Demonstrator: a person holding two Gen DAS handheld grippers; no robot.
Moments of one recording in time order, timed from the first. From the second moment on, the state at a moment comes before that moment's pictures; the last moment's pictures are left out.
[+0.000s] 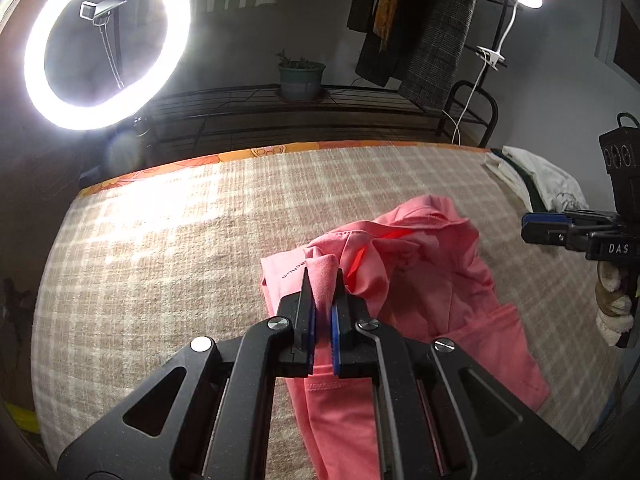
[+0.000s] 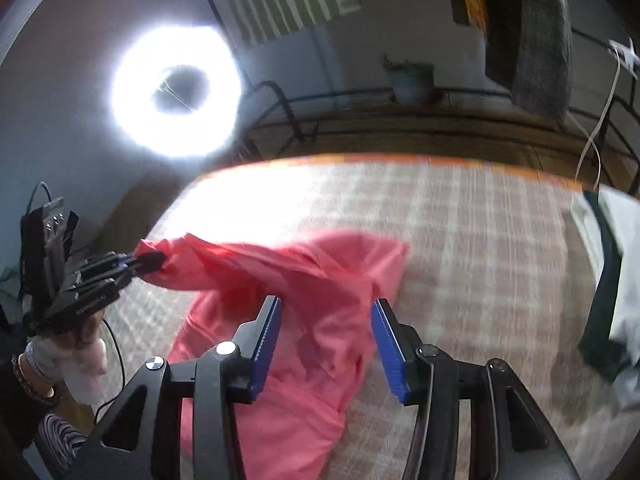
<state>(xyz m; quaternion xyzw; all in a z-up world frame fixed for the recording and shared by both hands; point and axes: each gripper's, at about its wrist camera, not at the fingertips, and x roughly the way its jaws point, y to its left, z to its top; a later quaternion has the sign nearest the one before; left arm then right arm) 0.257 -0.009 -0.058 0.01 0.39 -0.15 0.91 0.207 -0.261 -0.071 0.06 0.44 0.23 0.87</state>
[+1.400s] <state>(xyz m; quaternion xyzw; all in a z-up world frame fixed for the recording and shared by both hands) 0.119 0.023 -0.094 0.08 0.41 -0.17 0.89 0.030 -0.241 -0.084 -0.13 0.42 0.26 0.86</state>
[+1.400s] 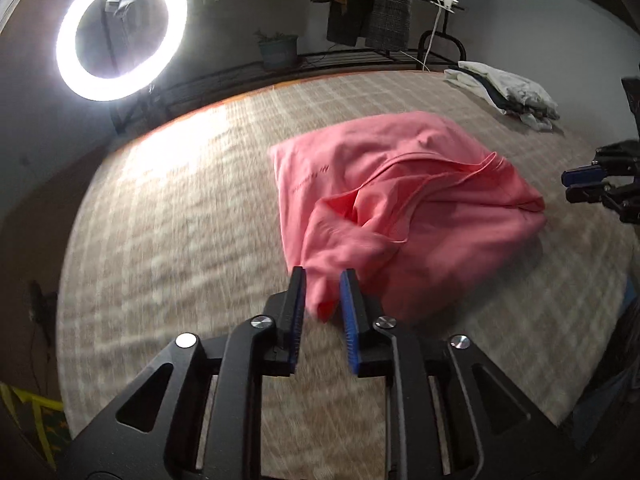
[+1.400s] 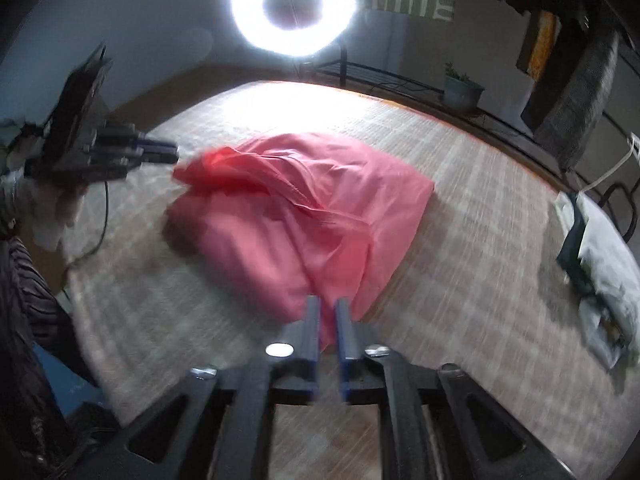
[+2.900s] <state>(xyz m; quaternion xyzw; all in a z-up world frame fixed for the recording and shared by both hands) 0.120 0.085 -0.115 -0.16 0.48 -0.12 0.85 0.030 -0.284 -0.090 0.06 0.45 0.21 0.87</state>
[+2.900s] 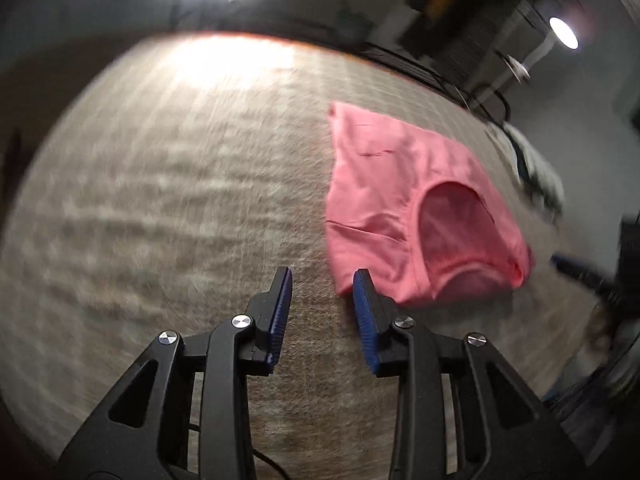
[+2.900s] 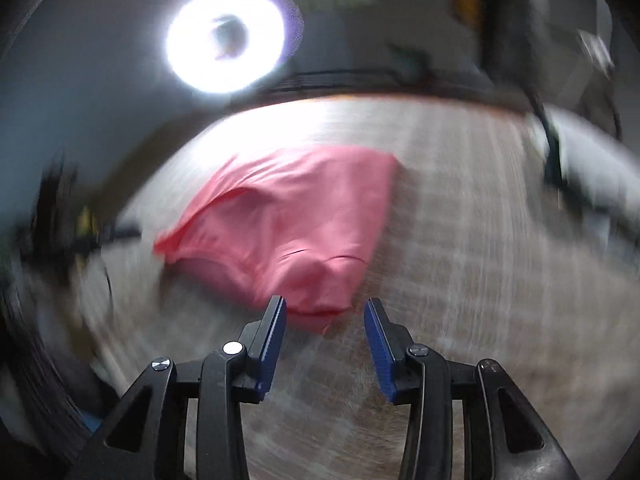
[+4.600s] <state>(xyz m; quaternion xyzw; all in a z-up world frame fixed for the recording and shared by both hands) 0.177 -0.036 -0.129 -0.01 0.47 -0.11 0.87 0.119 -0.186 -0.133 -0.03 0.48 0.28 0.83</state>
